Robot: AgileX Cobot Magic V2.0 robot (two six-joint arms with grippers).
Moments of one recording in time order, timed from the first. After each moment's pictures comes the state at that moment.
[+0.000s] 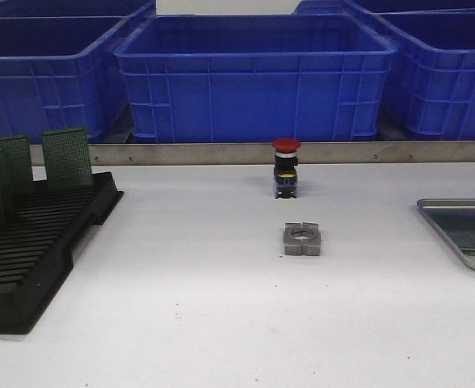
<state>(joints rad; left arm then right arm) -0.10 0.27 -0.29 -0.53 0.19 0.67 0.02 0.25 -0.26 0.91 0.05 -0.95</state>
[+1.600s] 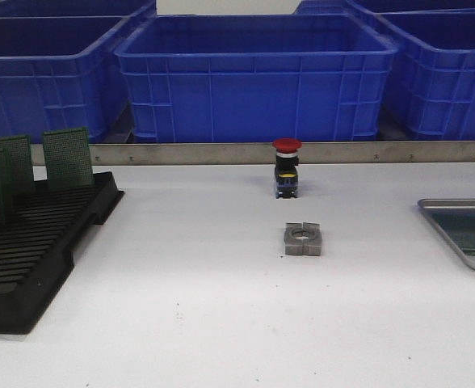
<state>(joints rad) 0.02 0.00 0.01 0.12 0.01 0.01 0.02 0.25 -0.26 0.91 0.05 -0.95</state>
